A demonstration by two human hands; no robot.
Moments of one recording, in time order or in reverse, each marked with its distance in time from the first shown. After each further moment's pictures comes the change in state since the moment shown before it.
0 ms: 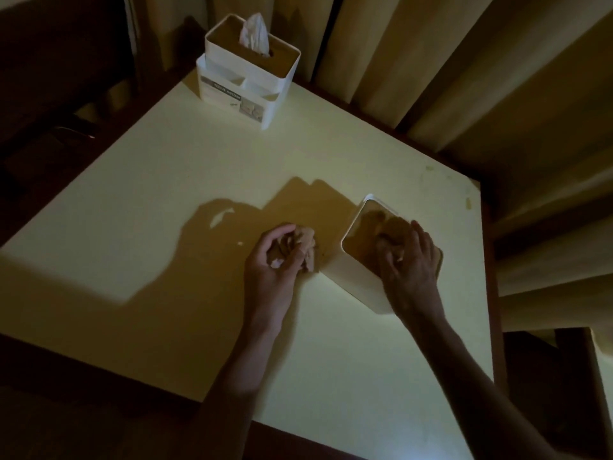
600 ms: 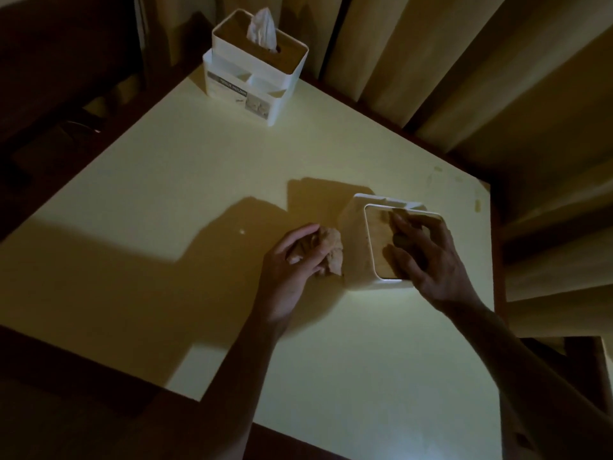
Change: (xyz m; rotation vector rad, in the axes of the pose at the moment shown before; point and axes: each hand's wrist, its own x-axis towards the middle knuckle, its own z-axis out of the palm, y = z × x) left_hand 0.007 0.000 0.012 -0.180 -0.173 -0.163; right_hand 0.045 0.061 -0.023 -0.003 -0.111 -0.492
